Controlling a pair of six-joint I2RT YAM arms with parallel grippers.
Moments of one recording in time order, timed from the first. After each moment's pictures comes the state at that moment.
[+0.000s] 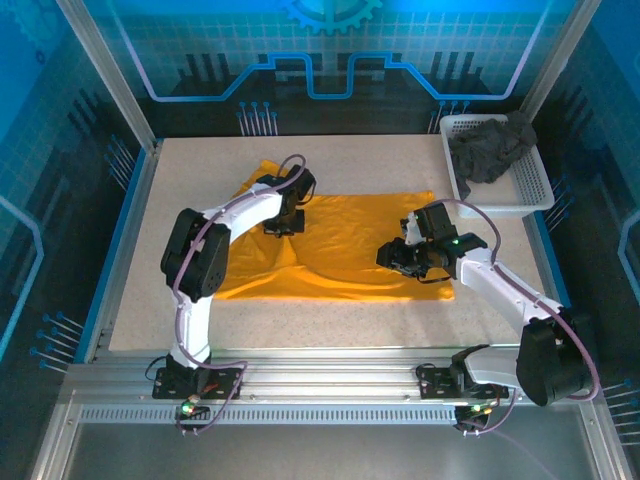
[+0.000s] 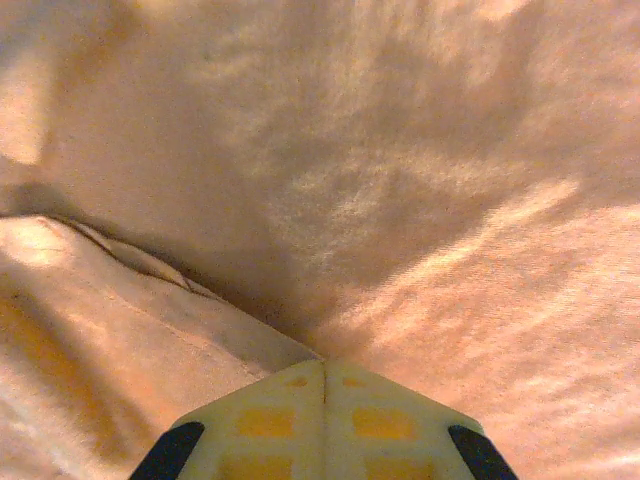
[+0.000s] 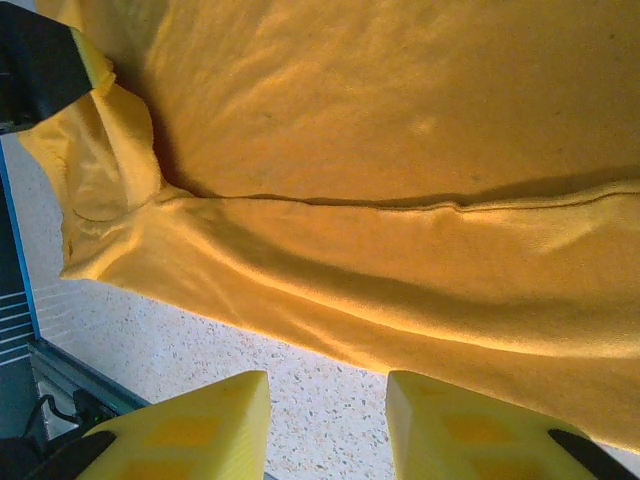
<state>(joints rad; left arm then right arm) -0.44 2.04 1.57 -0.89 -0.19 -0.51 0.33 1.27 0.82 -0.58 -0.46 0.63</state>
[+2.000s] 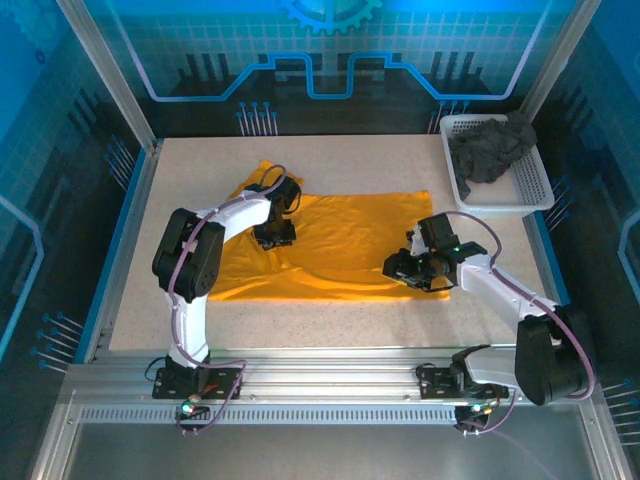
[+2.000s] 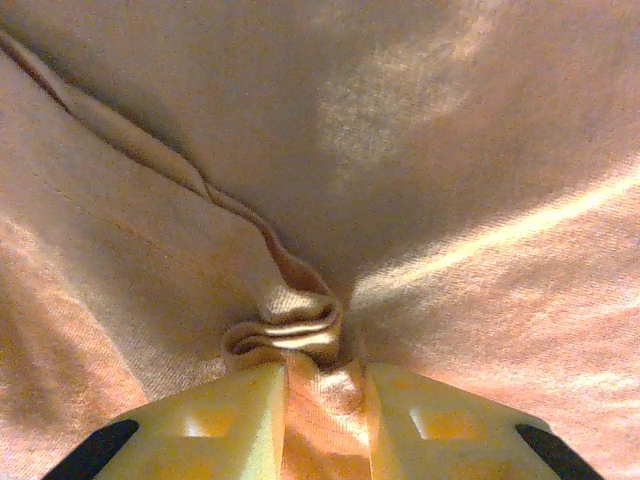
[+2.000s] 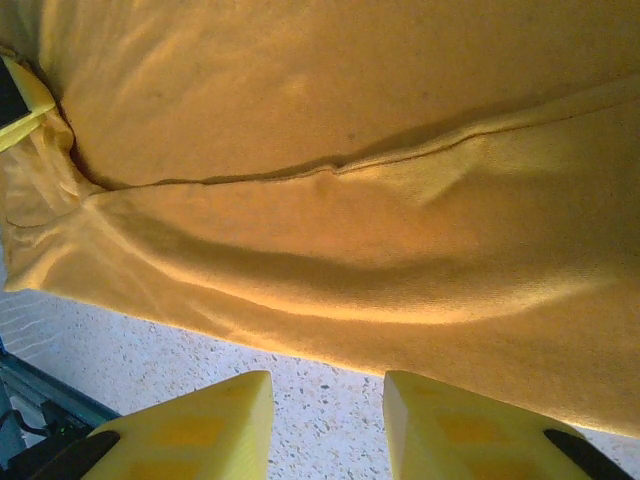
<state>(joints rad) -0.38 2.01 1.41 -0.83 -0.05 -0.67 0.29 1.27 0.72 -0.56 -0.45 0.63</state>
